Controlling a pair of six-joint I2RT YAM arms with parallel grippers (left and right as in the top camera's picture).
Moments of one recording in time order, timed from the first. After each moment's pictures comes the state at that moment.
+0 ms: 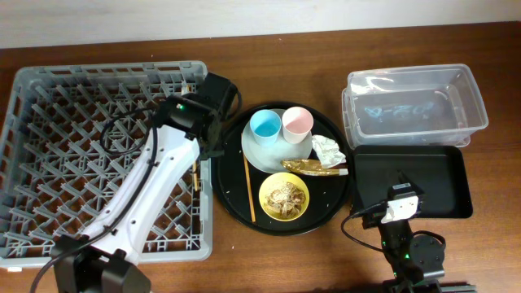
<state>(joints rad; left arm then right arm) -0.44 1.70 1.56 -1.26 -0.35 -0.48 0.08 0.01 0.01 -0.07 -0.05 -0.08</state>
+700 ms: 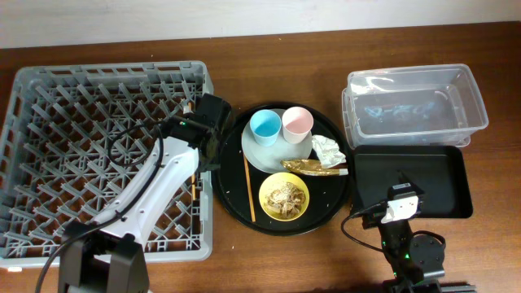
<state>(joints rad) -0.40 1.70 1.30 -1.00 -0.34 -0.40 0.08 0.01 0.01 -0.07 -0.05 -0.08</state>
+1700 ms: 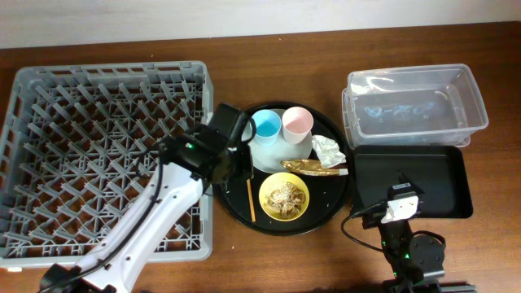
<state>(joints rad) -0.54 1.53 1.28 -0.95 0.02 -0.56 0.08 0.01 0.01 -0.07 -0.05 -0.08</state>
